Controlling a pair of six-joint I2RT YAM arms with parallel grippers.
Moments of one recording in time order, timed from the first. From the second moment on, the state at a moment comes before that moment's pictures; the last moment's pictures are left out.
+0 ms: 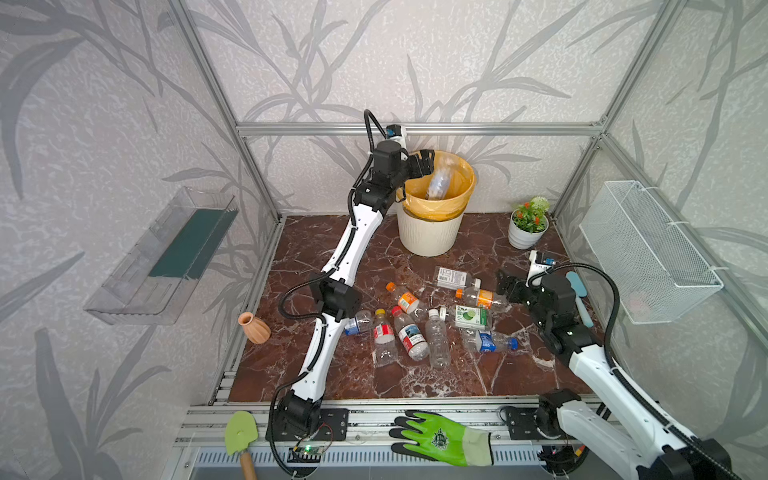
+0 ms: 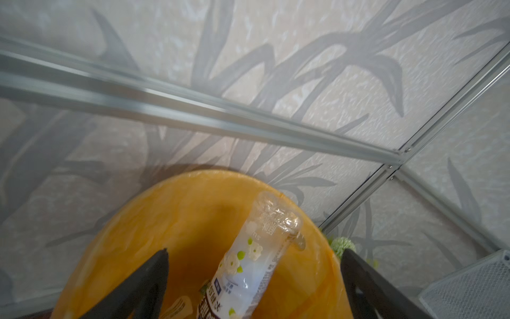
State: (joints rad) left arm -0.40 2.49 2.88 -0.55 0.08 -0.45; right arm 0.22 0.88 0.54 0.00 0.09 0.32
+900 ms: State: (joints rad) left arm -0.39 1.72 1.65 -0.26 -0.05 -0.37; right arm 0.22 0.98 0.54 -0.01 0.06 0.30
